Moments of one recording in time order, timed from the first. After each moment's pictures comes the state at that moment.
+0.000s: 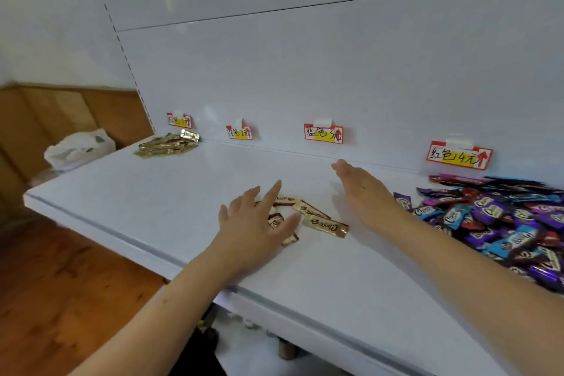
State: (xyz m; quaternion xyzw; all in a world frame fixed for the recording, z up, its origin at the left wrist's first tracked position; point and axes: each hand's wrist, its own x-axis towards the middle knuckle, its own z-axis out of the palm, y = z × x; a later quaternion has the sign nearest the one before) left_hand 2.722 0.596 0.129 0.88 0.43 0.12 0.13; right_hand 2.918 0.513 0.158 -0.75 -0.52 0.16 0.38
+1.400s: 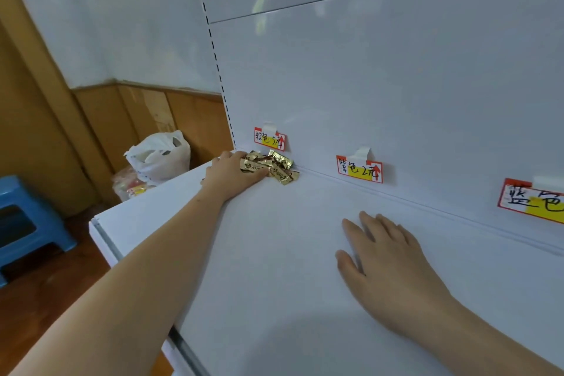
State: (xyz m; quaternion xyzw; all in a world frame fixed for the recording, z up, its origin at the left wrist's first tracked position) left_hand 2.612 1.012 0.125 0.77 0.60 0.20 0.06; right_hand 2.814 0.720 0.124 -0.75 -0.66 0.05 0.09
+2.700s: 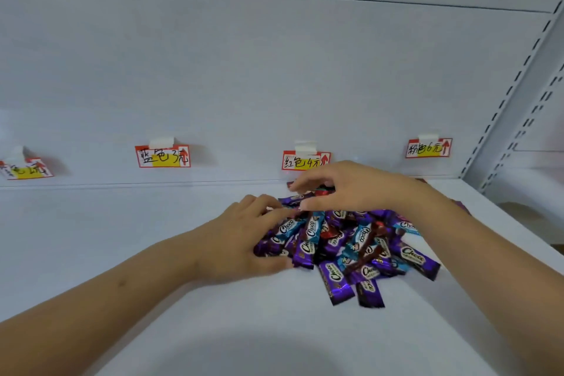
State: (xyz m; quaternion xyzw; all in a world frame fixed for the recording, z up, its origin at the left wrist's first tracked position) left_hand 2.899 0.592 0.143 0.99 -0.10 0.05 0.10; right_hand 3.059 0.414 0.204 -0.83 -0.51 0.16 0.17
